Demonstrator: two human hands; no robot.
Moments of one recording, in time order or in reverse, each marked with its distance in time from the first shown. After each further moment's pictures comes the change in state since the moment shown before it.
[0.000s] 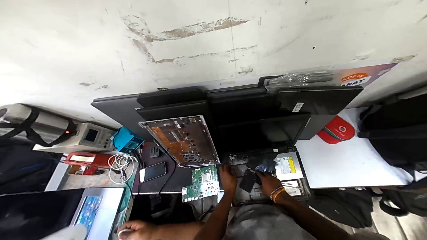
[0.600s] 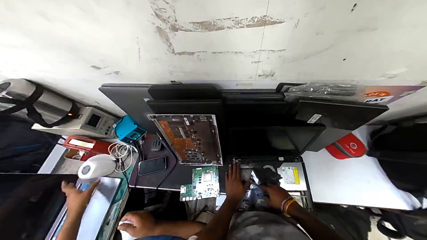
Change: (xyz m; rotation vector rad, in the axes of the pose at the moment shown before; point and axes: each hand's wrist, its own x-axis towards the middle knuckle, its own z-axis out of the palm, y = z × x) left_hand -0.010 -0.029 0.039 0.447 -0.141 0.254; right_hand -0.004 0.019 -0.014 -0.068 -0.150 -0.188
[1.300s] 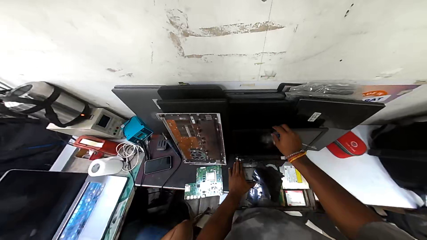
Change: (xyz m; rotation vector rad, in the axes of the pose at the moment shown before) left_hand 0.011 0.014 -0.039 0.138 -0.262 -0.024; right_hand -0.006 -0.036 -0.199 -0.053 0.991 0.010
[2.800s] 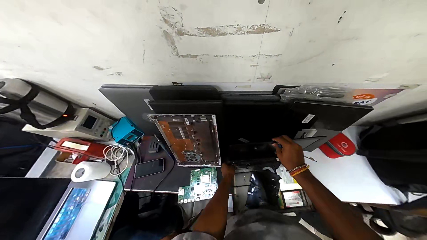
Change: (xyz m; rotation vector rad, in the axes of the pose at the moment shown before) left_hand 0.057 -0.016 -0.025 -0.901 0.032 -0.439; right_hand -0.041 0.004 -0.008 0.054 0.141 -0.032
